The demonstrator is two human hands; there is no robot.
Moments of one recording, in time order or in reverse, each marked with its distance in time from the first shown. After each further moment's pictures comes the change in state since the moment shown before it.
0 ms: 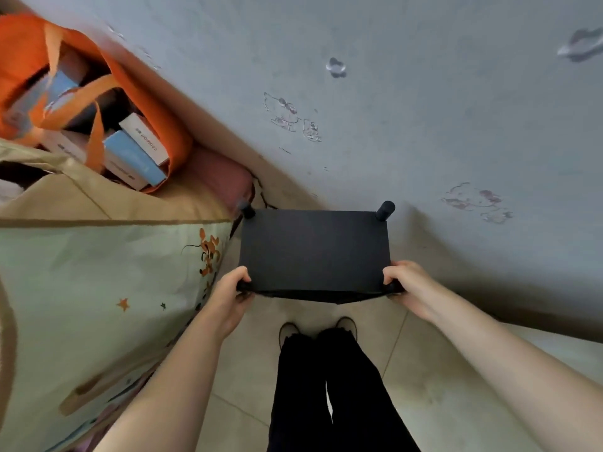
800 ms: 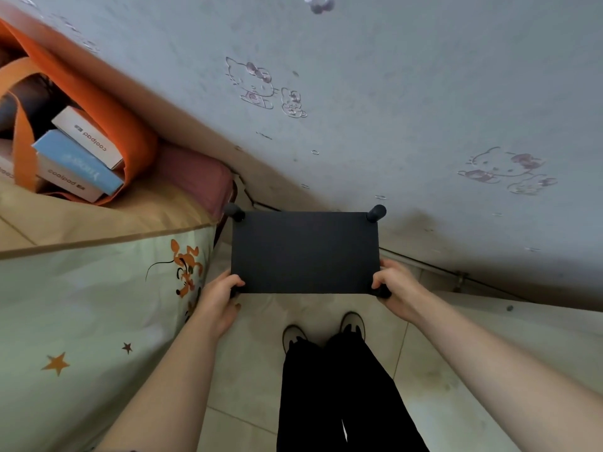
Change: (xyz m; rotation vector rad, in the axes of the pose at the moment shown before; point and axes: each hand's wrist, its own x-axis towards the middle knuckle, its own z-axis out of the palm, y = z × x) left_hand 0.093 -0.013 -0.015 0.247 0.000 -0.036; right_hand 0.071 0.050 0.034 0.219 0.110 0.074
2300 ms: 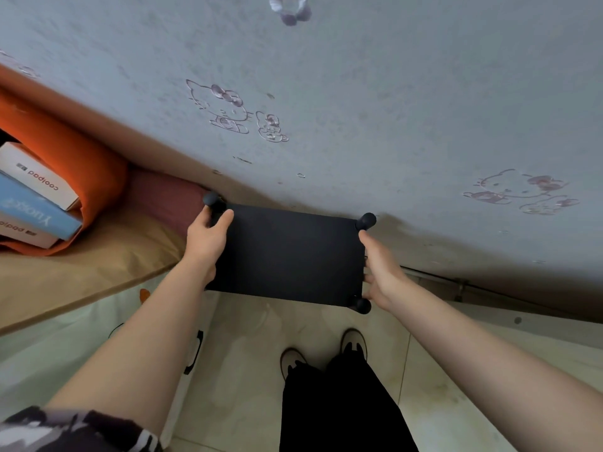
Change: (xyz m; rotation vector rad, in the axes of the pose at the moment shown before) left_hand 0.082 0.122 0.058 0.272 0.142 0.487; right_hand 0.025 -0.062 0.043 0.137 0.006 -0.018
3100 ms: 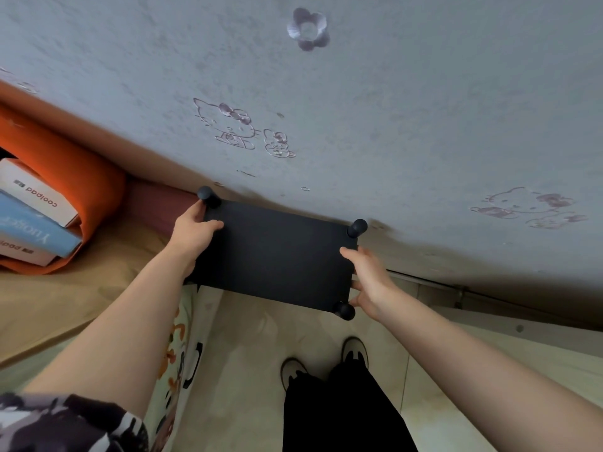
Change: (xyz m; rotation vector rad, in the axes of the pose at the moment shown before) left_hand 0.035 0.028 -0.023 0.168 -0.085 0.054; right_hand 0.004 0.001 0.023 -0.009 -0.009 -0.025
